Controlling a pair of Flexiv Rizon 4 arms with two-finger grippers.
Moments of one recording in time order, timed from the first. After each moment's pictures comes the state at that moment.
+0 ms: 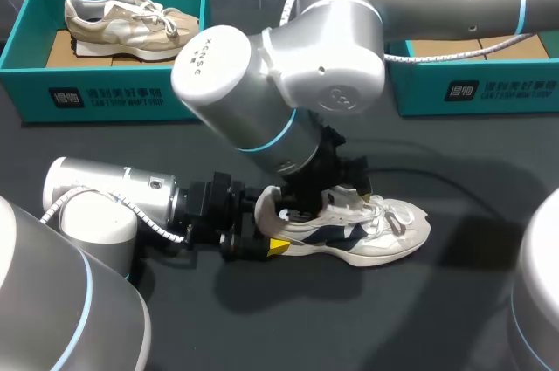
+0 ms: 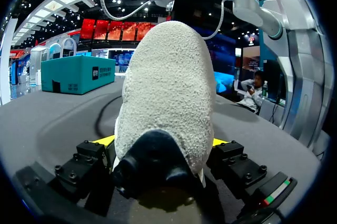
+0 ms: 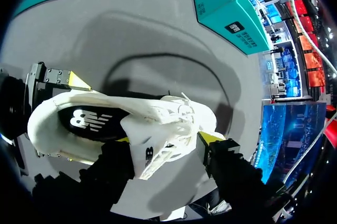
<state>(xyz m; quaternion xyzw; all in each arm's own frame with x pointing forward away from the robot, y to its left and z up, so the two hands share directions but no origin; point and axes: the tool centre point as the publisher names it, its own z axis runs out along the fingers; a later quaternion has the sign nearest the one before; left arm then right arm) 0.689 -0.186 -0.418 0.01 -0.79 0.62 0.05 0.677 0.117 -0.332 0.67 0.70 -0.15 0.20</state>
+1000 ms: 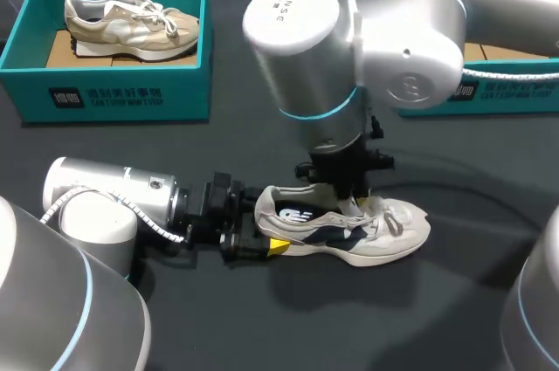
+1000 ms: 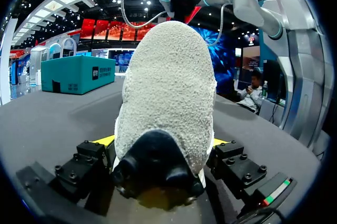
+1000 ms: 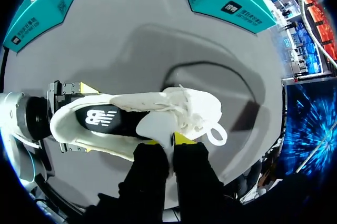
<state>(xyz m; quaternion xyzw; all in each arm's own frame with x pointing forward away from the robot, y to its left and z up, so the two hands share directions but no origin) 0.689 -0.186 -0.418 0.01 -0.79 0.62 0.05 0.666 0.109 -0.312 0.74 0.66 -0.08 0.11</state>
